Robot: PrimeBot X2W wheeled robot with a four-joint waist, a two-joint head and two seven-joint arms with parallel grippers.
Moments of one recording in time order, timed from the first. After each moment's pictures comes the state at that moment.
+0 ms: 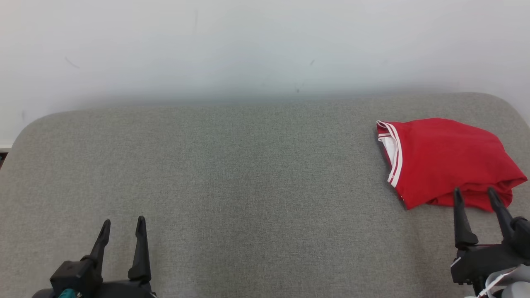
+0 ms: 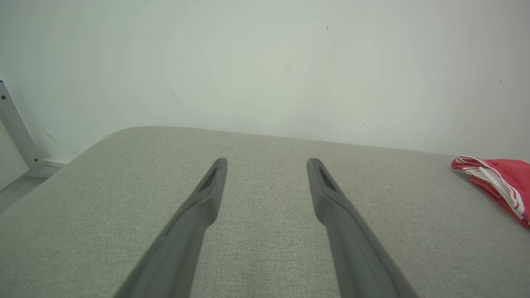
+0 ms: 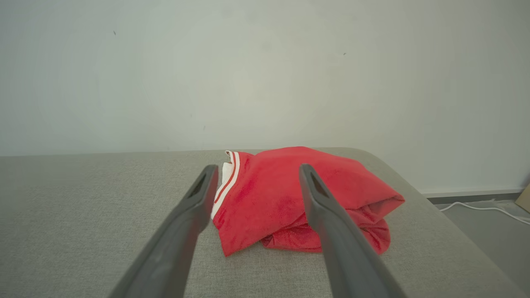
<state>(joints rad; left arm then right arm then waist) -0.02 0.15 -0.21 0.09 -0.25 0.12 -0.15 -0.07 -0.35 0.11 0.22 0.46 -0.12 -0.25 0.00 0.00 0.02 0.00</state>
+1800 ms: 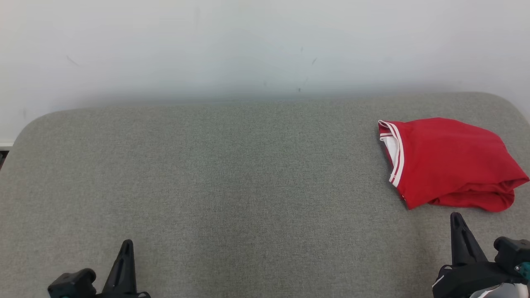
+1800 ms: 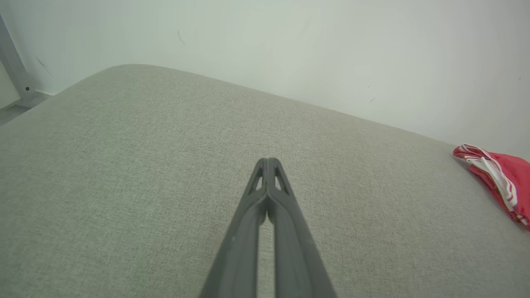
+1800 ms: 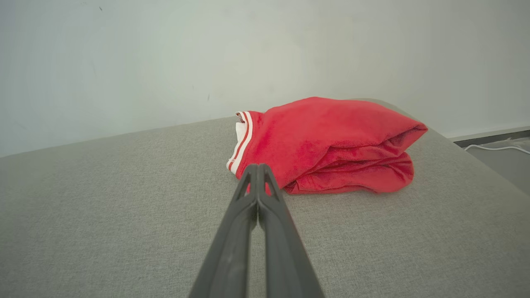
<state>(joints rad) 0.04 0.11 -0.16 0.10 -0.32 0.10 -0.06 0.05 -0.17 -0.02 0.13 0.38 -0.10 -0.12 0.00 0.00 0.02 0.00</state>
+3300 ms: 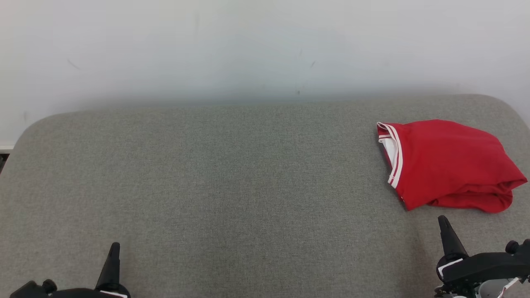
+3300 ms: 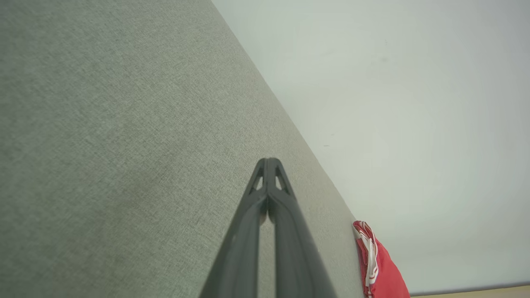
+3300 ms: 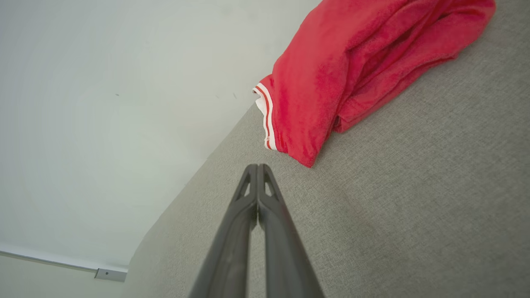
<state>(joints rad) -0.01 0.07 -0.03 0.20 -0.98 -0.01 0.04 -0.01 -0.11 -0.08 0.22 1.01 0.01 0.00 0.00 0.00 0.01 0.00</state>
